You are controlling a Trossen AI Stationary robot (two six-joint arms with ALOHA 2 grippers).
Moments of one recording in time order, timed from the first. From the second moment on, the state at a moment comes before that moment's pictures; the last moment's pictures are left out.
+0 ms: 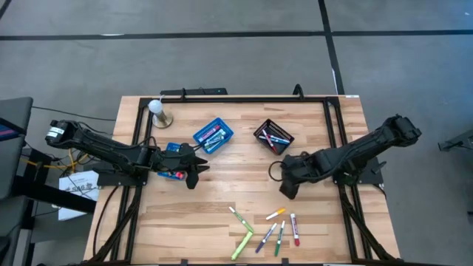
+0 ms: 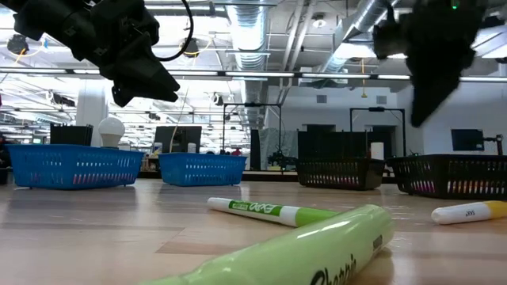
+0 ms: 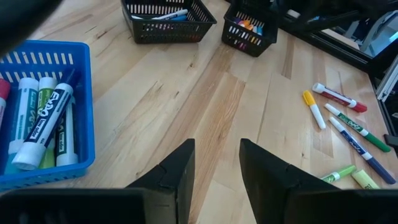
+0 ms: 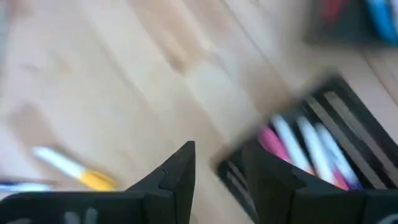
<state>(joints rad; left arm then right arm) -0.23 1.05 0.46 0.07 -0.34 -0.50 0.35 1.36 0.92 -0.87 0.21 0.86</state>
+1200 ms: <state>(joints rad) -0.23 1.05 0.46 0.08 -0.34 -0.50 0.57 1.77 0.93 -0.43 -0.03 0.43</state>
